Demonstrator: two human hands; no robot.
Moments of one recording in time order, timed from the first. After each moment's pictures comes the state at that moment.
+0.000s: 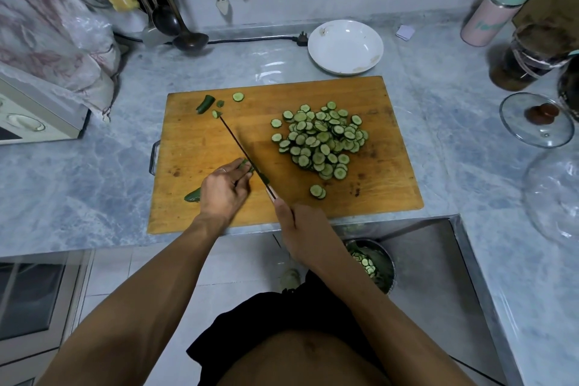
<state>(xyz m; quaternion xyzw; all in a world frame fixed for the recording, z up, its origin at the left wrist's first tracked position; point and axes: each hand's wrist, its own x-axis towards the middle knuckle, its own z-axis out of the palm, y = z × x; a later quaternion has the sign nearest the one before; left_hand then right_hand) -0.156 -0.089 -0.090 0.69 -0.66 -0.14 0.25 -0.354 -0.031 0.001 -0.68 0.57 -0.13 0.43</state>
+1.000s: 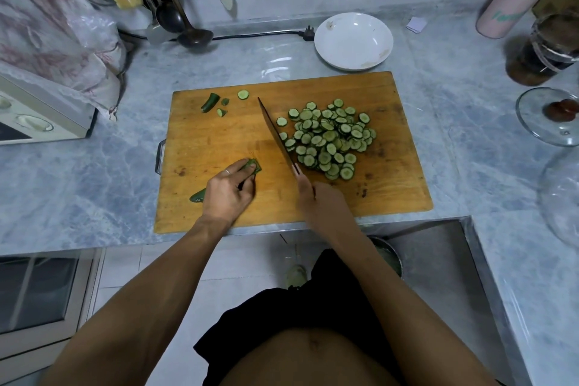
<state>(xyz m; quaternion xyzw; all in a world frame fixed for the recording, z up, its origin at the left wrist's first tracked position) -0.155 -0.085 -0.091 0.68 -0.67 -0.14 0.27 -0.367 -0.075 -0.018 -0.64 0.63 -0.12 0.42</state>
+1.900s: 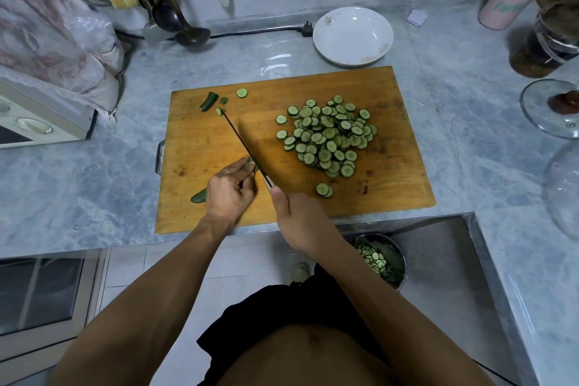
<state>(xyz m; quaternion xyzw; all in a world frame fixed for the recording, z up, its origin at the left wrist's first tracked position) -0.160 -0.089 -0.087 0.69 -0.66 -0.16 0.25 -0.340 -0.057 -0.014 -0.67 0.57 -0.12 0.47</state>
